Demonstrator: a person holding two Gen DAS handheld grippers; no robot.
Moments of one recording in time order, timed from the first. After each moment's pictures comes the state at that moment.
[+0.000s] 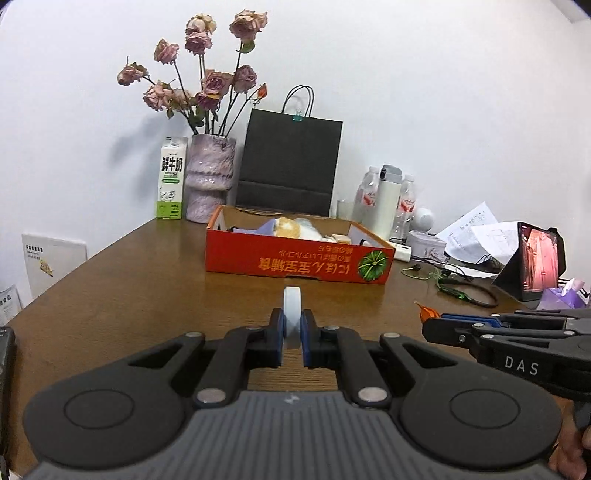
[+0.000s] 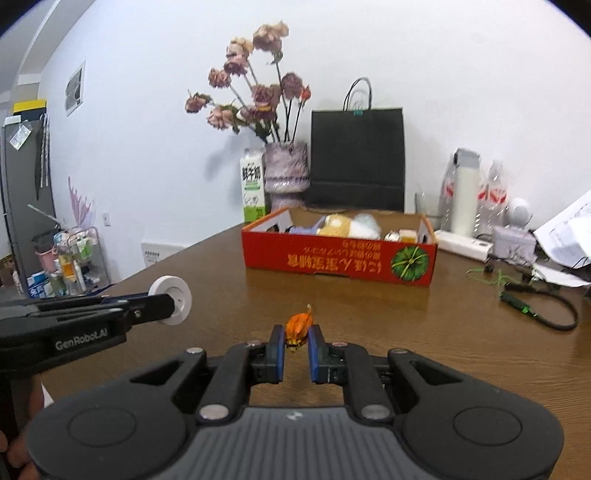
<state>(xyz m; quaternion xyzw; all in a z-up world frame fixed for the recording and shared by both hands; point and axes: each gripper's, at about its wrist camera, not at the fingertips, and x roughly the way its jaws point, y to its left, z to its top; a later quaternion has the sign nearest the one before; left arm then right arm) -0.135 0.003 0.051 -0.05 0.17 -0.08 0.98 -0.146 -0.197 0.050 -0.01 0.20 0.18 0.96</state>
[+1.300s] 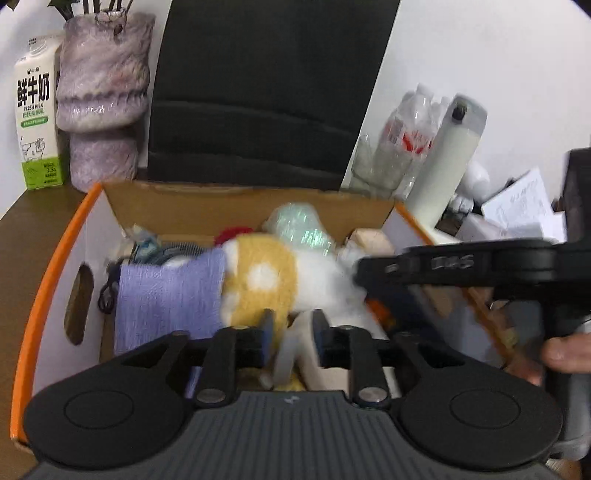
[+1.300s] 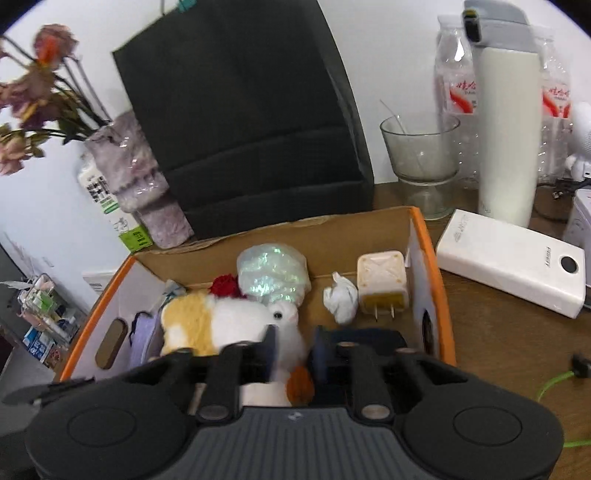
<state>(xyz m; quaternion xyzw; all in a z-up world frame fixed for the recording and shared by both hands) 0.268 -0.033 0.056 -0.07 0.35 -0.14 0.92 0.320 -0.232 0.047 0.12 0.40 0.14 0.90</state>
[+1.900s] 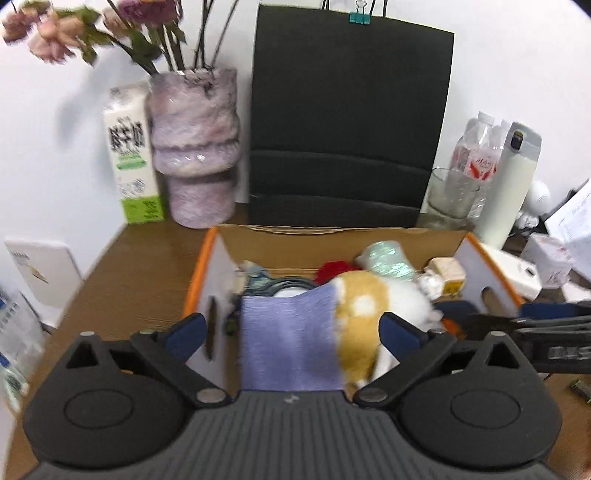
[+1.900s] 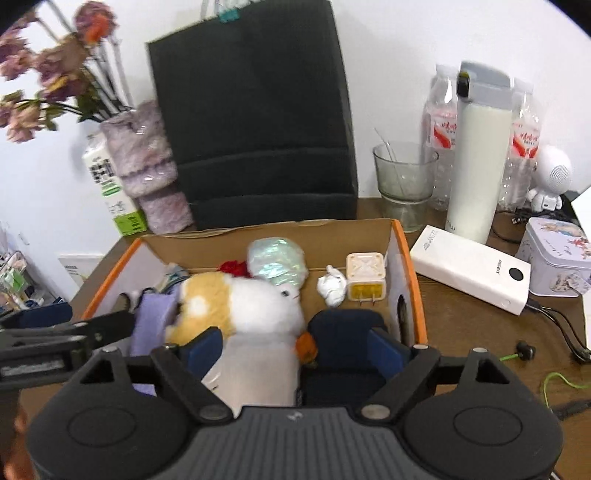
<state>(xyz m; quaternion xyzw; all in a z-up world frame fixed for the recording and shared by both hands) 0.236 -0.002 0.097 0.00 0.33 -0.01 0.94 0.238 -0.213 0.090 0.05 0.37 0.11 0.92</state>
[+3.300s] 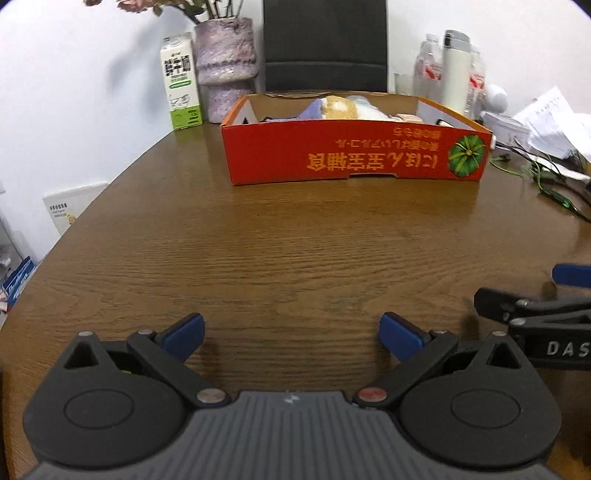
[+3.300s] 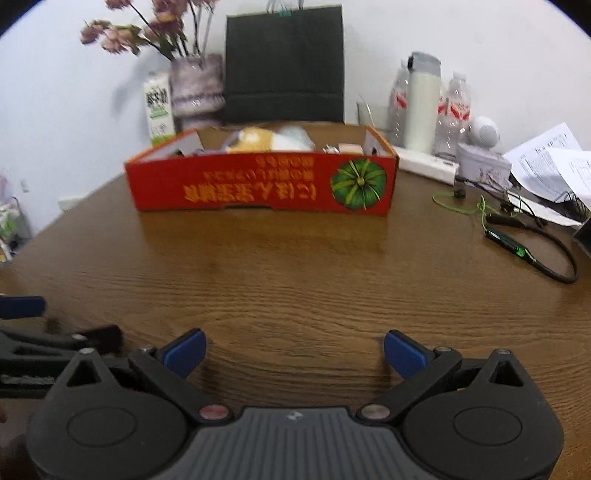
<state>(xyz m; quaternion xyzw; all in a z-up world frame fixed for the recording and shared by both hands) -0.003 -0.001 0.001 0.03 0.36 0.00 0.93 -0.007 -0.193 -0.007 -0.01 0.34 0.06 0.94</state>
